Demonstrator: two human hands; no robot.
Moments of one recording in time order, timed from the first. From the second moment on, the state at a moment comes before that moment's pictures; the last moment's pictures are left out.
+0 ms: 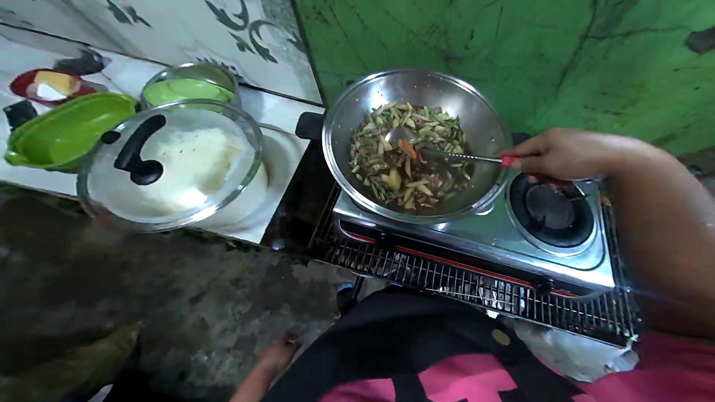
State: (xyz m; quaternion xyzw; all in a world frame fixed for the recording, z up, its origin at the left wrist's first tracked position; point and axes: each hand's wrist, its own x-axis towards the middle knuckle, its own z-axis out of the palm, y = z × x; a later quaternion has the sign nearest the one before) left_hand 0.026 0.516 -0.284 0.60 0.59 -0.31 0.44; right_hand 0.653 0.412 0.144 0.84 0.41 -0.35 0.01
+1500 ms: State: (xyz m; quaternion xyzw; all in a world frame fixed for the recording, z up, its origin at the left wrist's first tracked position) left_hand 0.010 0.563 -0.302 0.63 0.57 -0.31 0.44; right_hand 0.579 0.440 0.165 0.86 0.49 -0.06 0.09
